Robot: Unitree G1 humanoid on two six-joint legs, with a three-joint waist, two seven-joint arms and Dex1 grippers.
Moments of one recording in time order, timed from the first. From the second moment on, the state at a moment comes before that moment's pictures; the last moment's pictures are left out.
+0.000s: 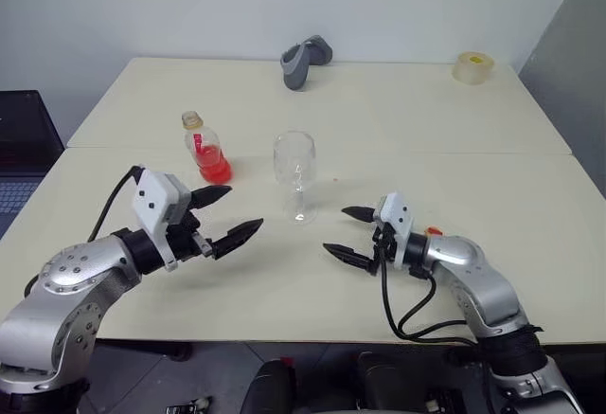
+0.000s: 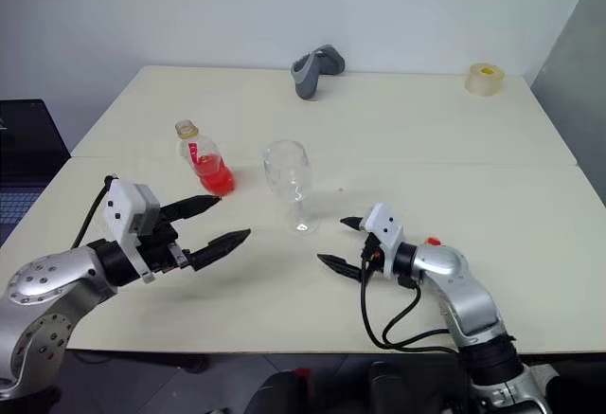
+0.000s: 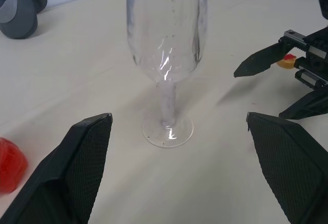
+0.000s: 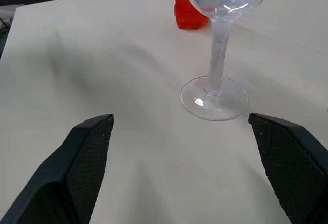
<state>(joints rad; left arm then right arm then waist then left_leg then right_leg) -0.02 0.74 0.33 -0.57 -0.64 0.65 -0.73 -0.26 -0.36 0.21 -0.23 0.26 0.41 0.81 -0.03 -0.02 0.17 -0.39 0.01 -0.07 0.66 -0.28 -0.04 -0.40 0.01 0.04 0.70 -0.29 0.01</state>
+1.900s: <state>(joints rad) -0.43 0.40 0.21 0.28 -0.17 0.16 -0.27 -0.28 -0.45 0.14 -0.54 0.43 0.58 0.68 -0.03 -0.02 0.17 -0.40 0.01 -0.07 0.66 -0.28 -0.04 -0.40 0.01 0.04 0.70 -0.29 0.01</state>
